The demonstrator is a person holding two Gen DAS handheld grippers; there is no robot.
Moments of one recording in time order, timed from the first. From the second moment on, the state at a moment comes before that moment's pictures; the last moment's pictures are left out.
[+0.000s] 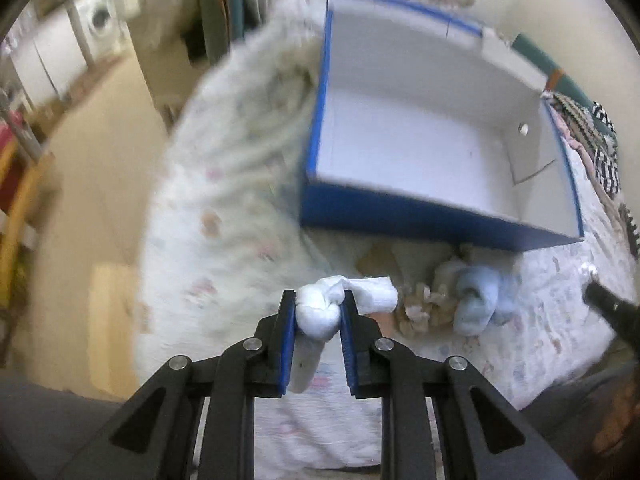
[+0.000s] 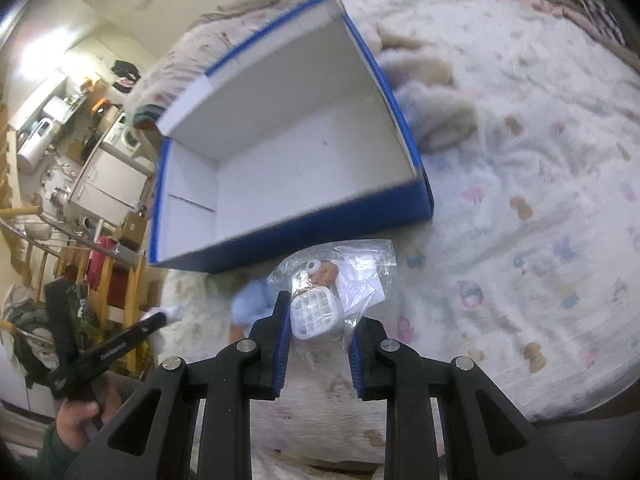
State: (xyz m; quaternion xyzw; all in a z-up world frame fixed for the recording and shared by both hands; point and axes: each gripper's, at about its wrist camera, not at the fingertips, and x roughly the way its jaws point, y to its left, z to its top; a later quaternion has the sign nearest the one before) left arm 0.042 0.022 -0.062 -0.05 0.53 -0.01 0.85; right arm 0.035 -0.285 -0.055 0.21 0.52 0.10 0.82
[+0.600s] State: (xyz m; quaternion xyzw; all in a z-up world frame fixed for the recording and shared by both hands) left arm 0.112 0.010 0.013 -0.02 0.46 -0.01 0.89; right arm 0.095 -0.254 0.001 0.14 0.46 0.13 0.87
